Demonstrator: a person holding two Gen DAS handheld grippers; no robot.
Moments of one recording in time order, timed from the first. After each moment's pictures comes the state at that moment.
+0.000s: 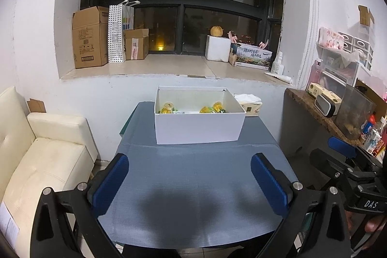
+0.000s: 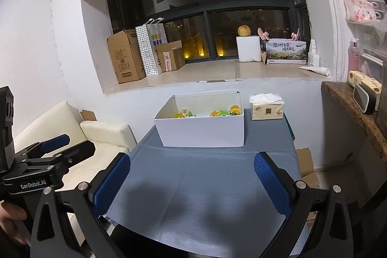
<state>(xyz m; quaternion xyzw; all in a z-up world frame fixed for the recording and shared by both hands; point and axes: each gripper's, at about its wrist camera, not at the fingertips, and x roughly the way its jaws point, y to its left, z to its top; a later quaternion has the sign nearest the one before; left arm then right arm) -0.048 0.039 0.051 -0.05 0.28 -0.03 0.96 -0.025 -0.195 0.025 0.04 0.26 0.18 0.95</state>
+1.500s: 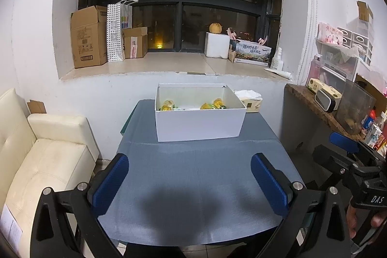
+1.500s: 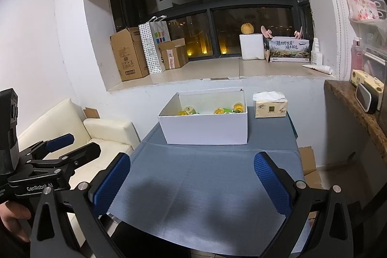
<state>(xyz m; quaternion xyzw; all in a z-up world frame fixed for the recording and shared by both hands) -0.047 0.038 0.048 -0.04 0.29 -0.03 0.96 -0.027 -0.191 0.026 0.04 0.27 0.19 0.94</state>
